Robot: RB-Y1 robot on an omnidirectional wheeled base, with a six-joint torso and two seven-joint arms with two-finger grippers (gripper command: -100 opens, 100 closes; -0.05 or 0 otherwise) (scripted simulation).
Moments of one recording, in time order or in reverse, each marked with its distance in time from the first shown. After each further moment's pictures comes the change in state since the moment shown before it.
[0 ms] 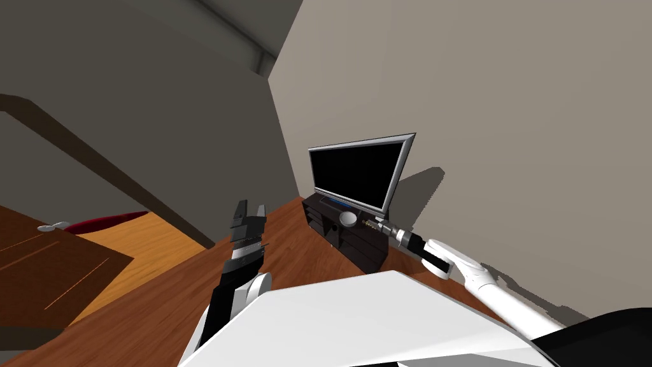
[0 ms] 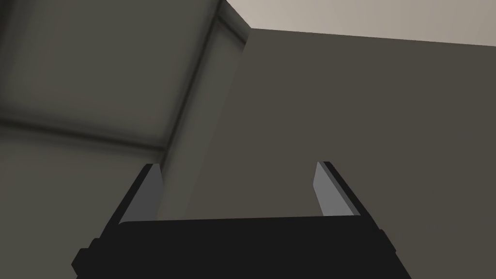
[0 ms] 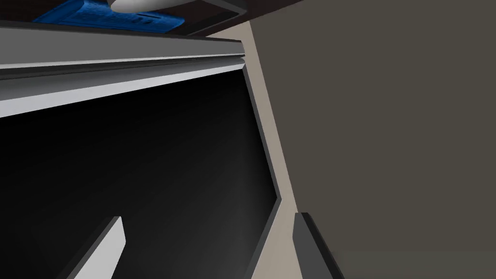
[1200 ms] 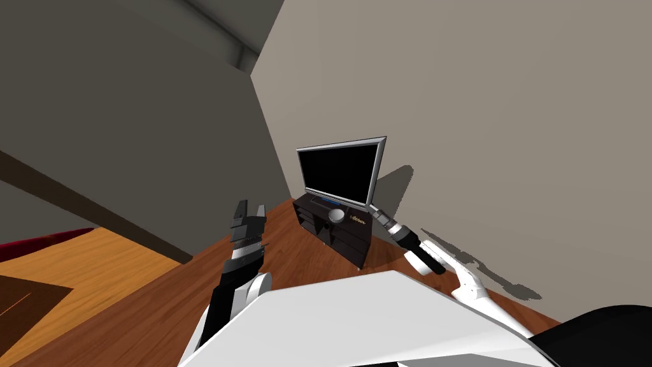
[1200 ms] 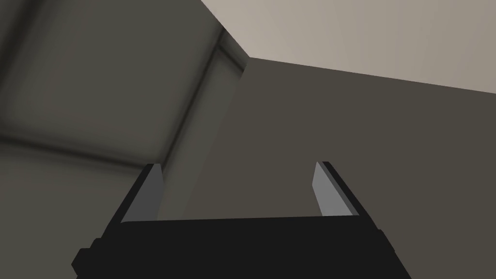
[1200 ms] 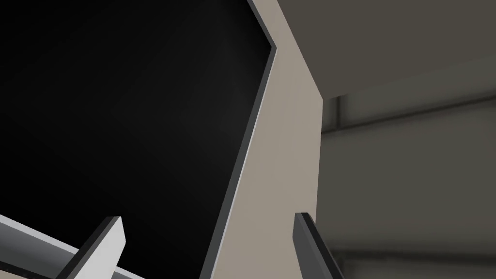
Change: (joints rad) left arm 0.000 0.000 0.000 0.000 0.000 0.000 0.000; right arm 0.069 0.213 -0.092 -0.330 -0.235 0.025 -0.029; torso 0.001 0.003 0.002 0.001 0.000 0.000
